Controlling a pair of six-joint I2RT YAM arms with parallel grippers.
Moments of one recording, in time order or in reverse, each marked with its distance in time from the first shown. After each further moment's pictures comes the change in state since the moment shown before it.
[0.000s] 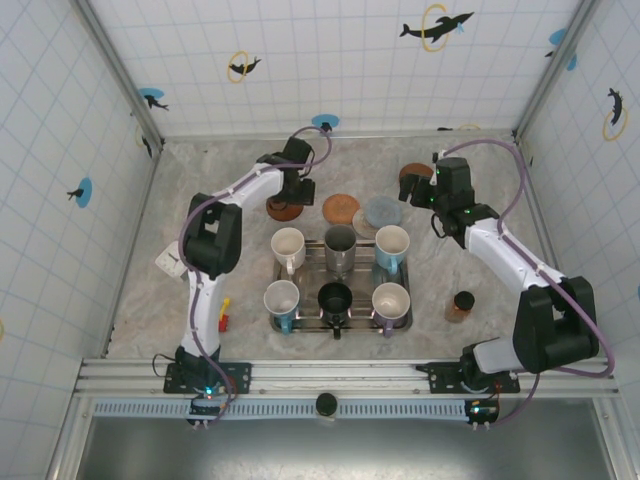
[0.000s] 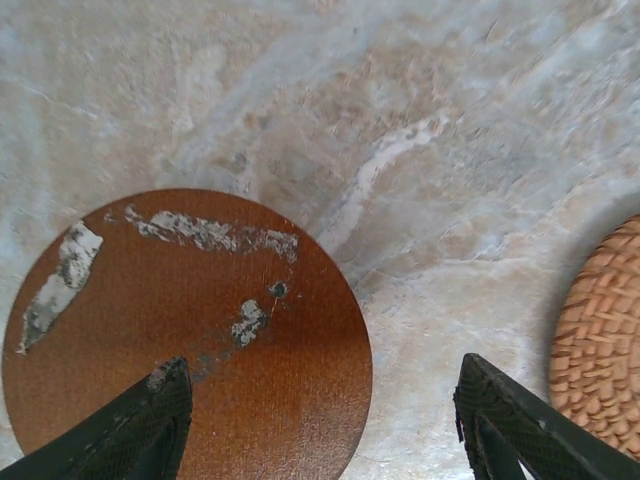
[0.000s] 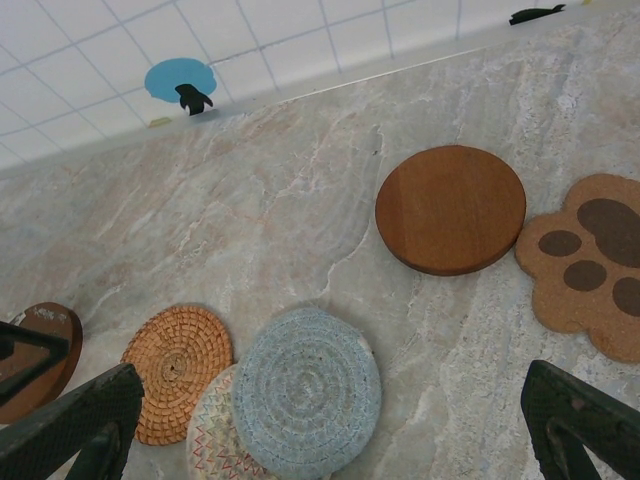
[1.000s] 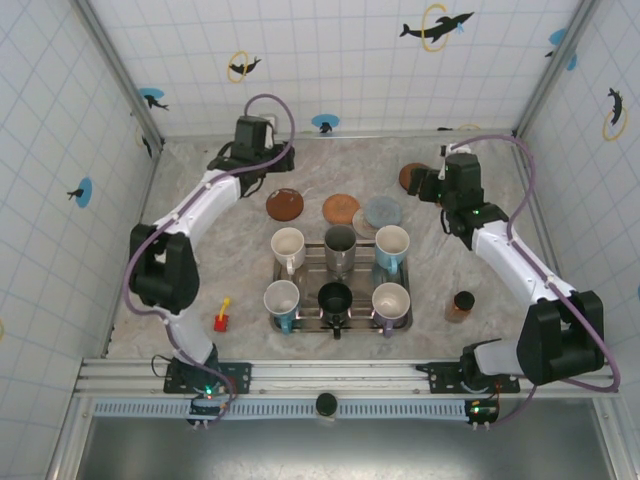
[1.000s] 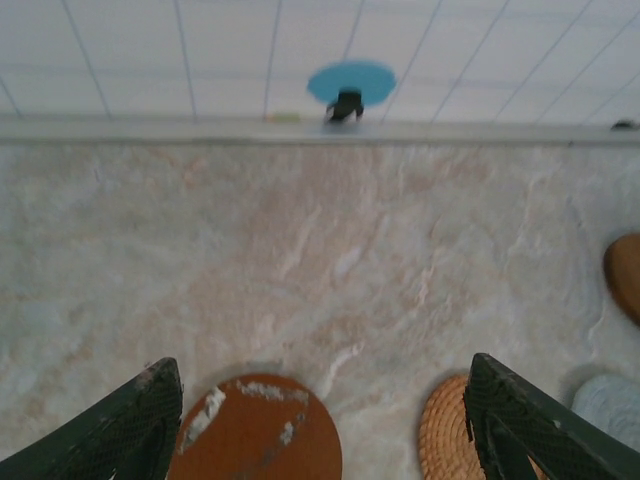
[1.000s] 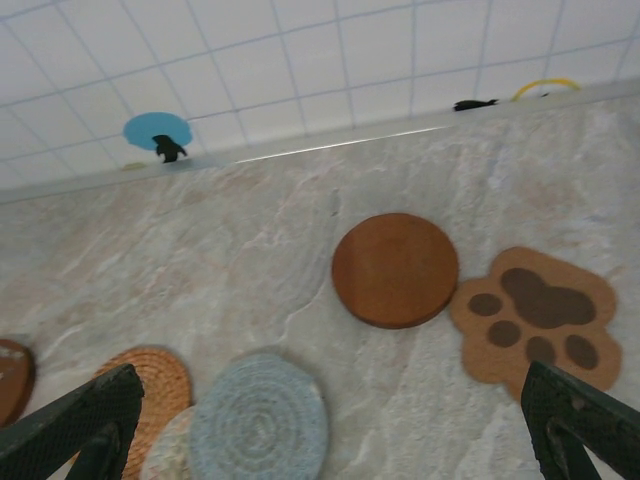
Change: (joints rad) left arm 0.085 -0.403 -0.271 0.385 0.078 0.027; right arm -0.014 -0.064 0.018 -0.007 0.071 -0.092
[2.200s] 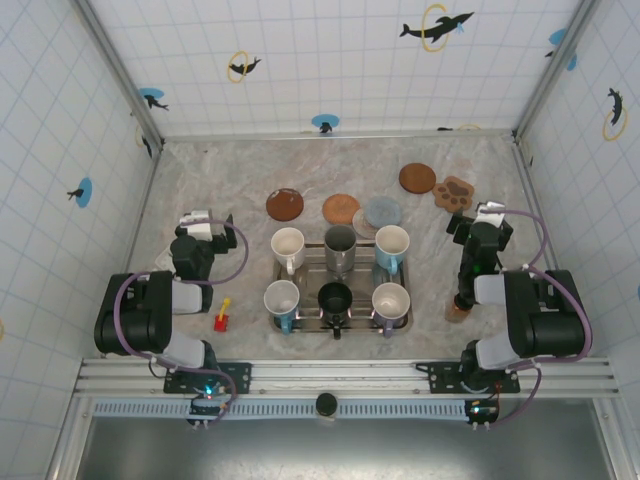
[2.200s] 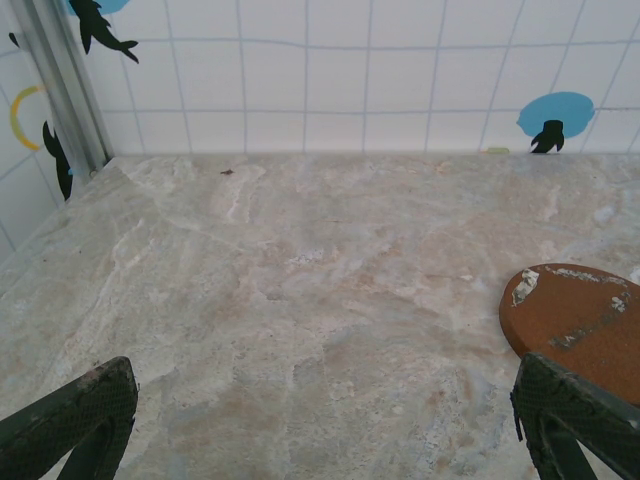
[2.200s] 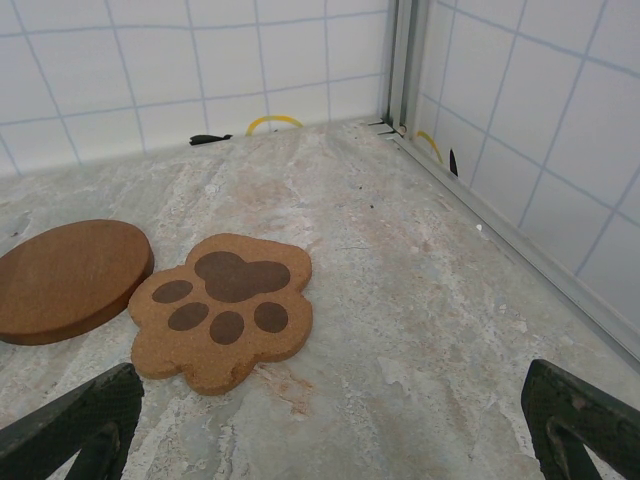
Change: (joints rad) left arm 0.394 -0.345 -1.301 1.437 0.084 0.267; right arm -0.227 0.124 -0.674 1.035 0.254 -0.206
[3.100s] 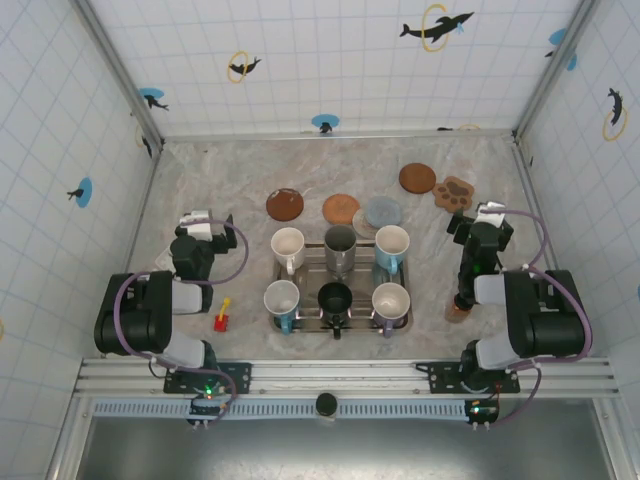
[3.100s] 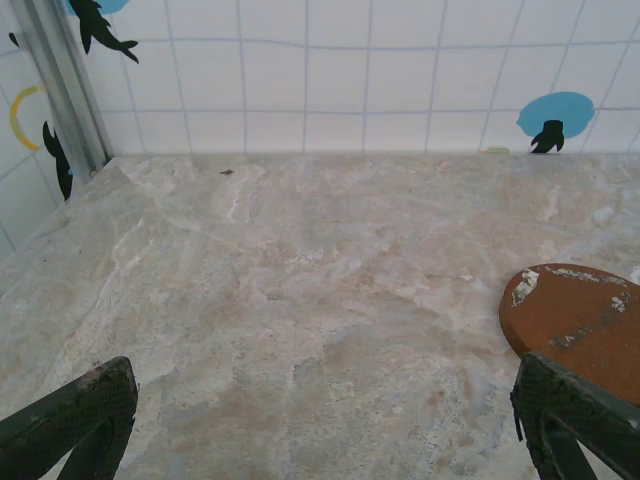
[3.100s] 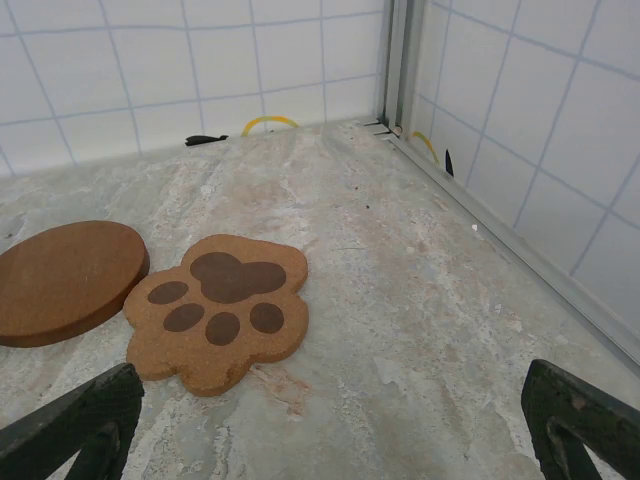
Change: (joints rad) left arm 0.000 0.000 0.000 0.000 0.000 0.000; right arm 0.000 0.000 0.000 0.000 0.008 0.000
